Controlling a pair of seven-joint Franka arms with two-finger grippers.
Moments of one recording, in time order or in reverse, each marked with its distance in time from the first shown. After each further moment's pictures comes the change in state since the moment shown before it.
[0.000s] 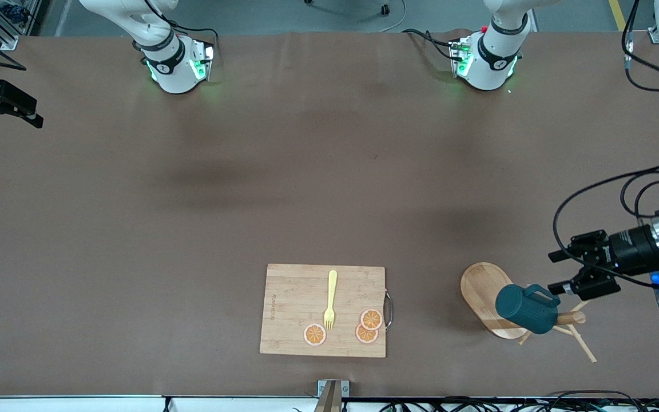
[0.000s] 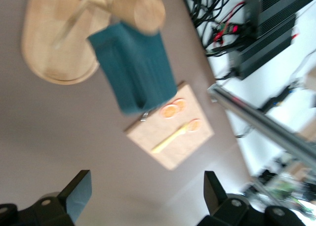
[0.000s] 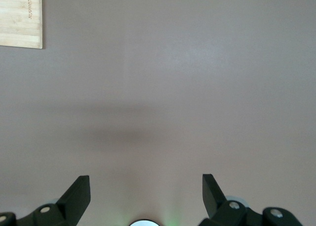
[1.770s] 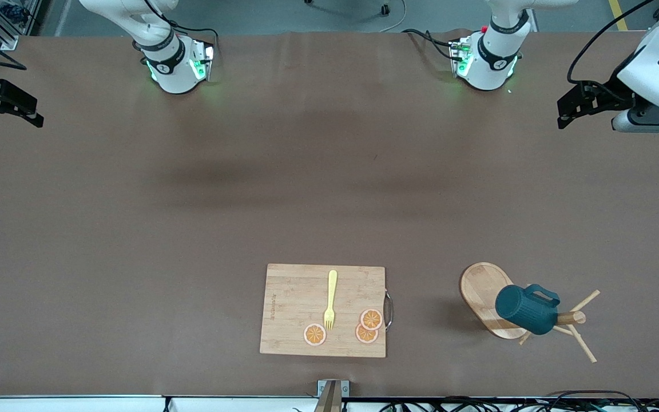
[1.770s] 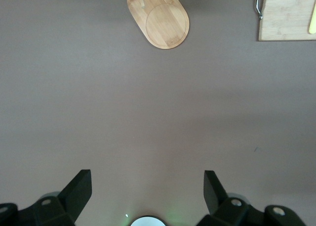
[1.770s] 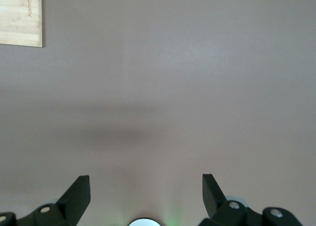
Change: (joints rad) left arm -0.285 -0.551 0.154 -0.279 0.527 -0.369 0.582; right arm 0.001 0.000 0.000 0.000 0.000 -0.007 0.000
